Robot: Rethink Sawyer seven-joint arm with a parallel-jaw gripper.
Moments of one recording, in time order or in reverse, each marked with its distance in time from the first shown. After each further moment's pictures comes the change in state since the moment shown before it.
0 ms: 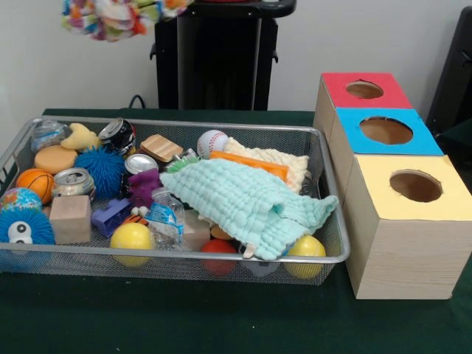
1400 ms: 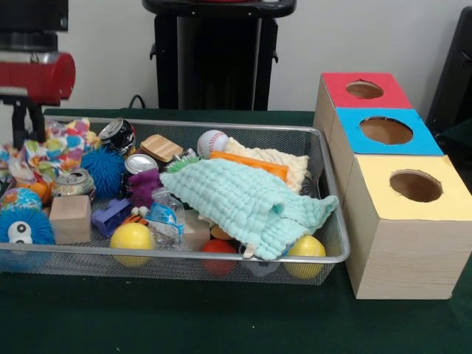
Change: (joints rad) arm -0.157 0.304 0.019 -0.068 -0.338 -0.140 0.000
